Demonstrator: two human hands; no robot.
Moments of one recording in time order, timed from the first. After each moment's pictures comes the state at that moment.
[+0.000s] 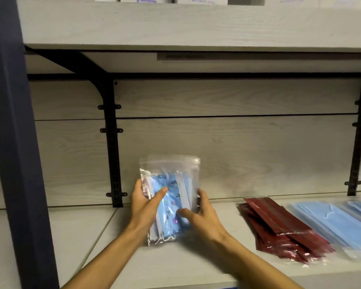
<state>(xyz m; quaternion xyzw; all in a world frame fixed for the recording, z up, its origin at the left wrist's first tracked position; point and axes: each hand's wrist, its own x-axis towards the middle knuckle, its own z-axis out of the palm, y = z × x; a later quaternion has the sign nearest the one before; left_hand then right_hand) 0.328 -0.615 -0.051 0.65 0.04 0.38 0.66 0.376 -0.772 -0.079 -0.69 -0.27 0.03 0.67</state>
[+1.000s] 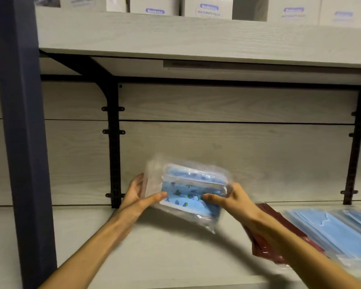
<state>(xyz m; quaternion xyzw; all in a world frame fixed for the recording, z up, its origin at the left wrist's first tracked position) 0.315 -0.578 -0.041 0.70 -0.03 0.24 0.67 0.396 -0.844 -0.017 -0.71 -0.37 -0.02 0.60</state>
